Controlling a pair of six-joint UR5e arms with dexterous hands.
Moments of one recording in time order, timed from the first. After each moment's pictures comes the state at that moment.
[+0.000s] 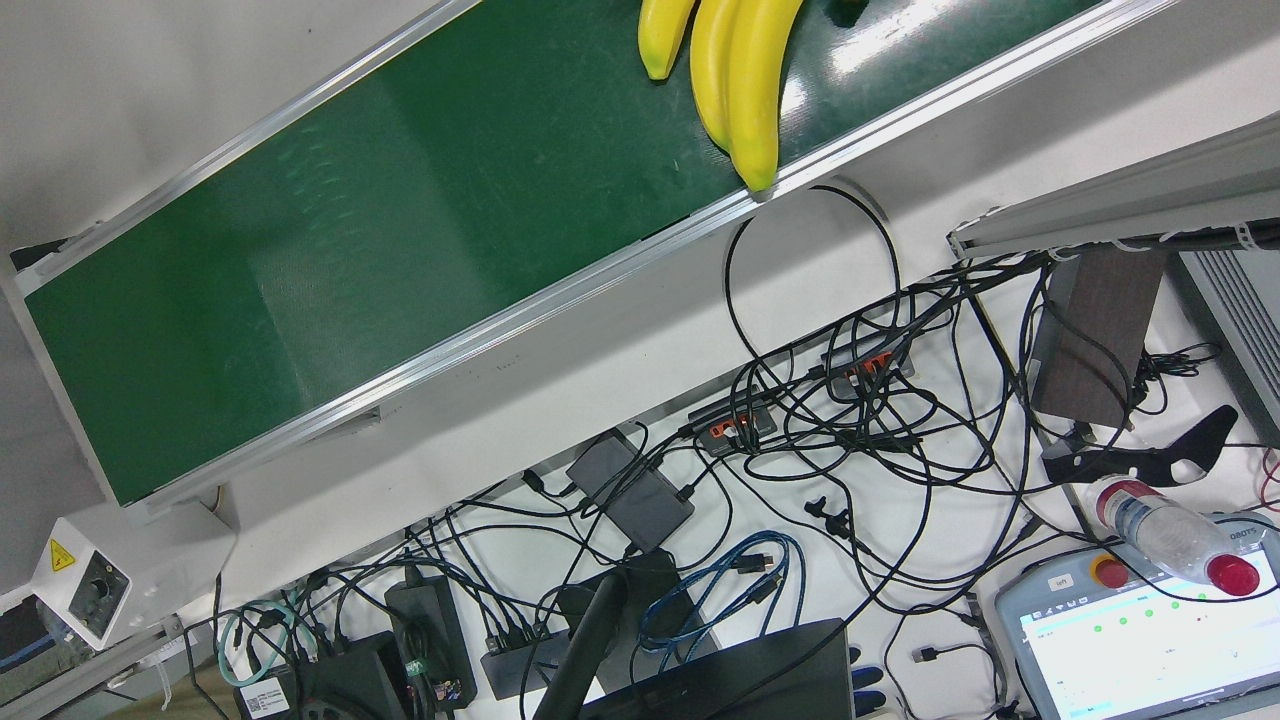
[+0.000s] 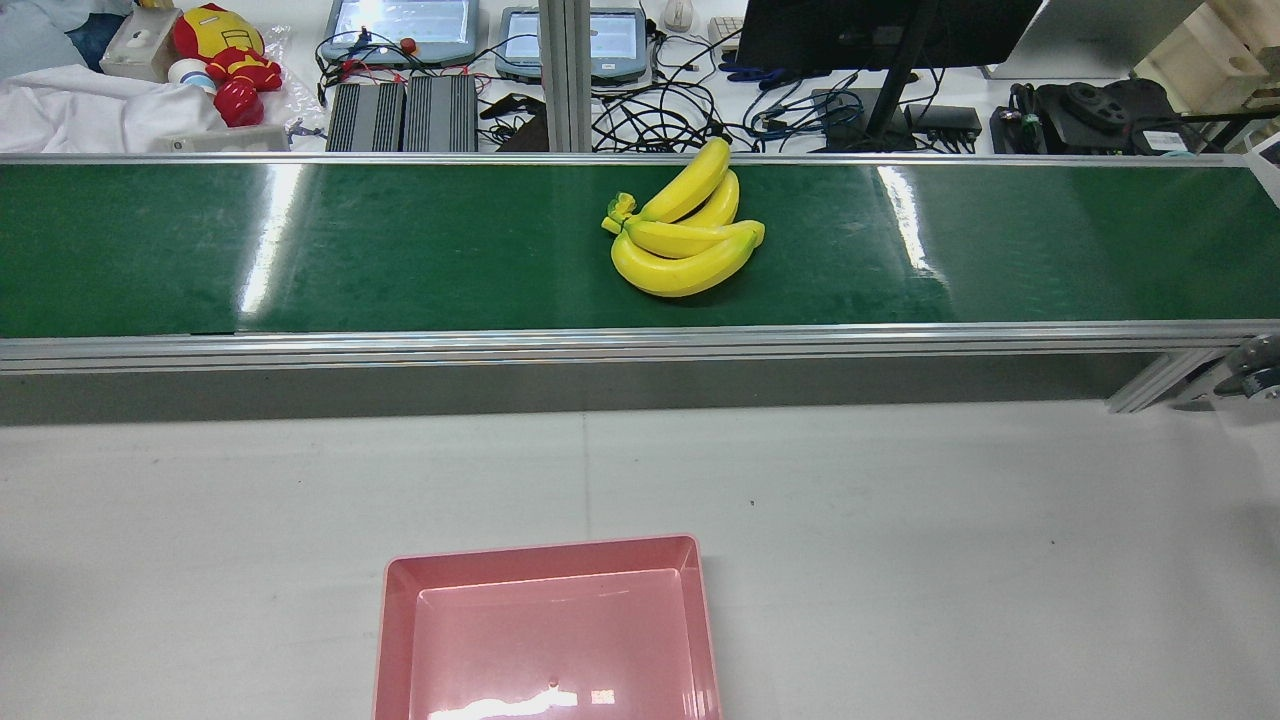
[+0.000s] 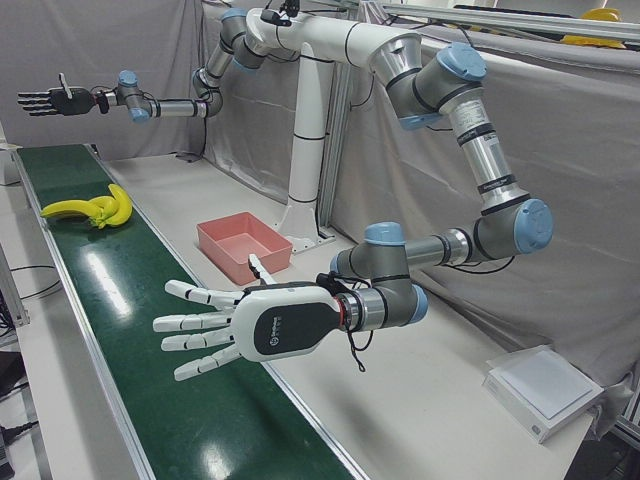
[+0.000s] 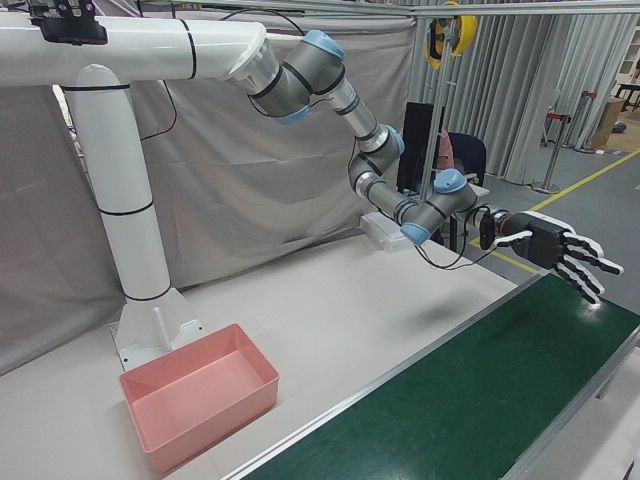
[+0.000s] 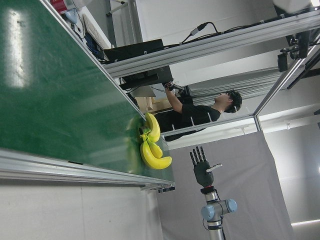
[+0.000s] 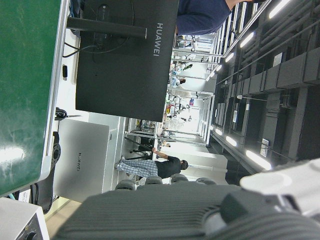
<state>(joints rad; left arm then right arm) -1.42 -1.60 -1.72 -0.11 1.50 0.23 1.57 -1.54 1.62 -3.29 -1.58 -0.10</state>
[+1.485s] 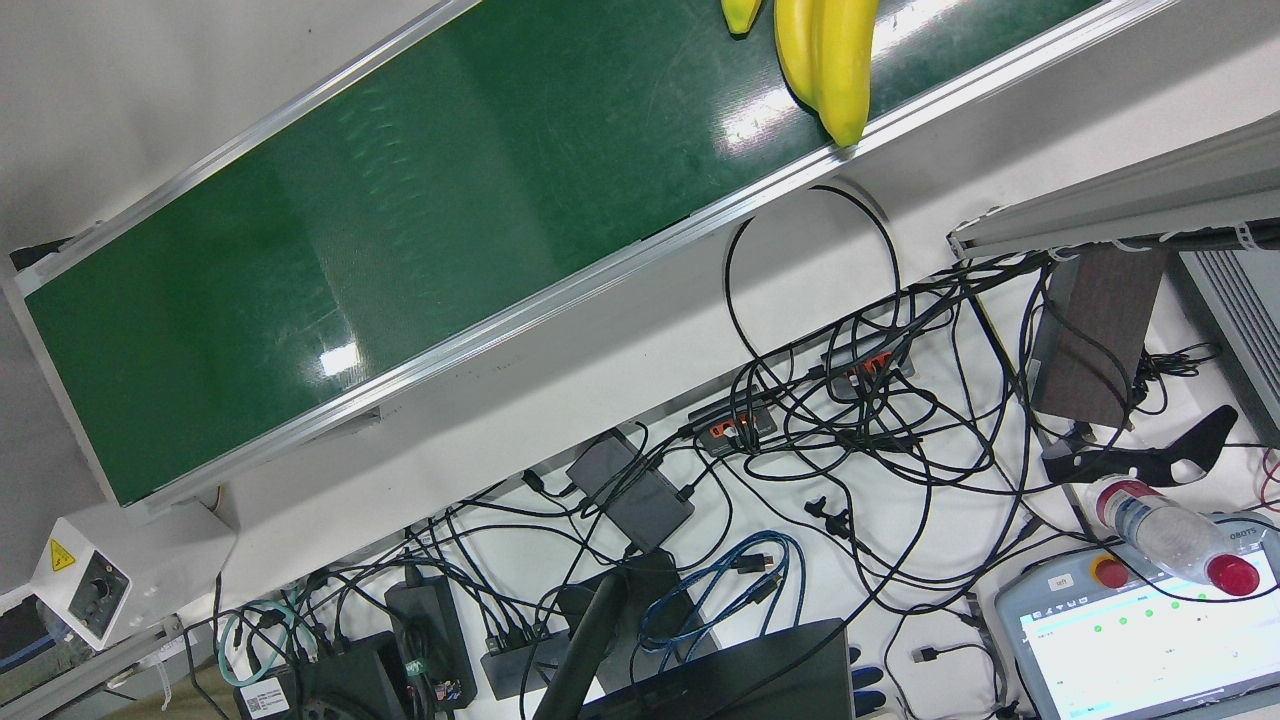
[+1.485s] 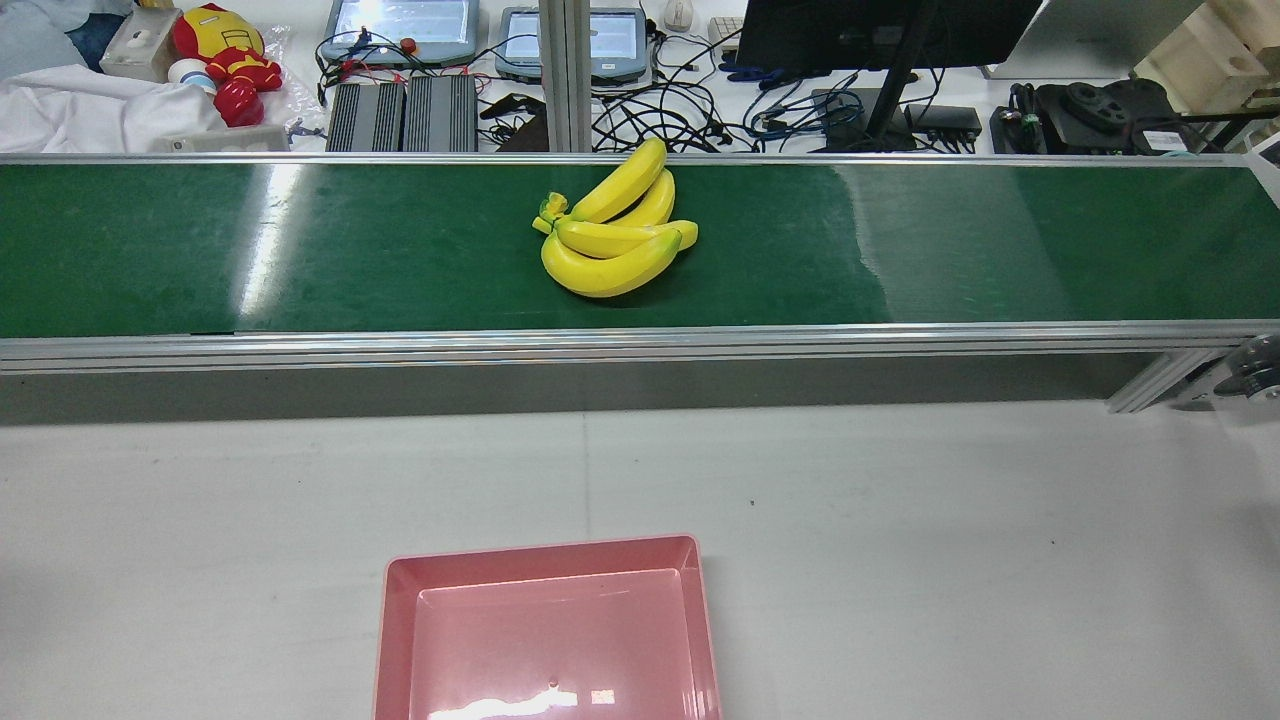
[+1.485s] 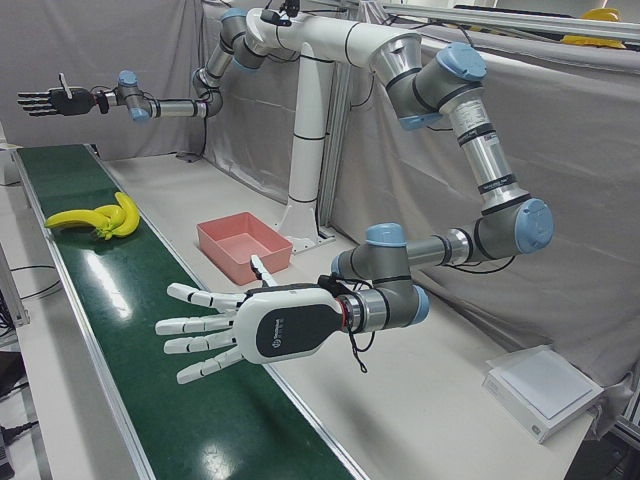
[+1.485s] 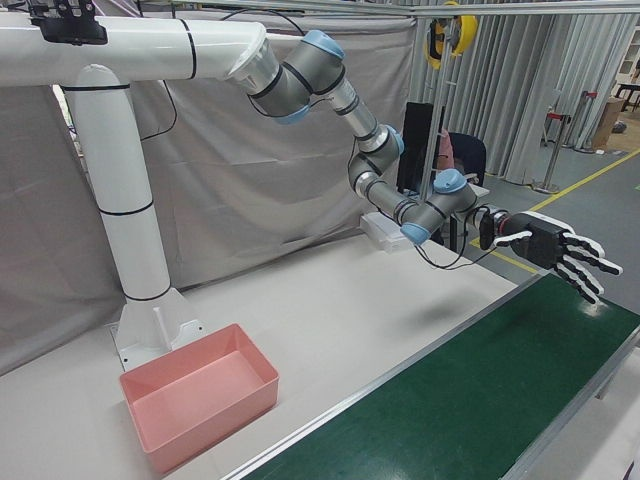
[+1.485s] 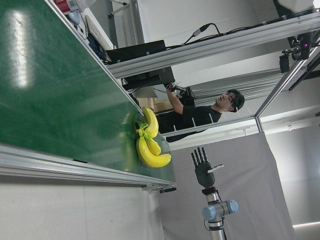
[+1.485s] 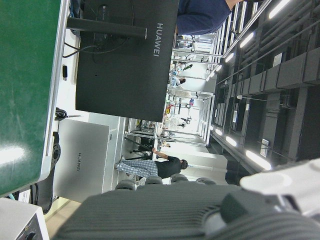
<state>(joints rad) -1.42 -1.58 -1.72 -0.12 1.50 0.23 1.57 -1.54 1.62 -3.29 -1.58 -0.10</state>
